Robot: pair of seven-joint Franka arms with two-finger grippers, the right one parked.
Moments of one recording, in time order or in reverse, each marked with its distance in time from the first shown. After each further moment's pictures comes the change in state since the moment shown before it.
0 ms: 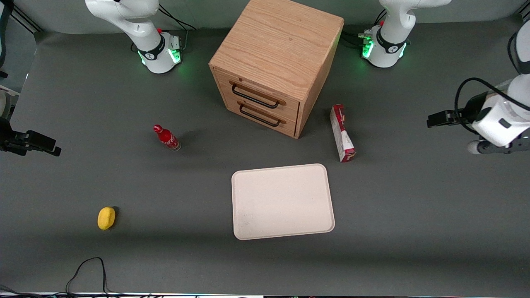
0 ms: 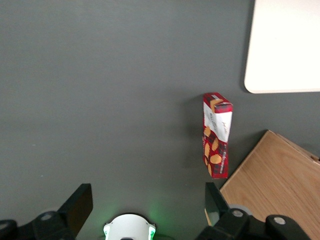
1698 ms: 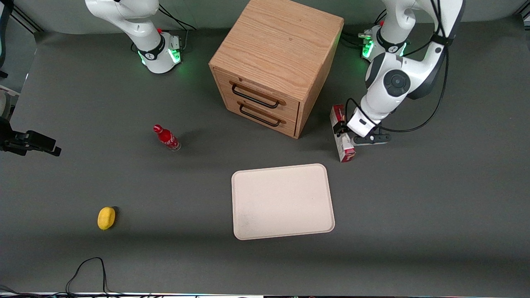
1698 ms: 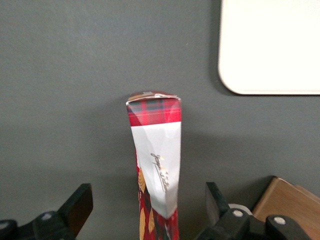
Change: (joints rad) arm -0.218 -0.019 -0.122 -0.888 -0.072 1.123 -0.265
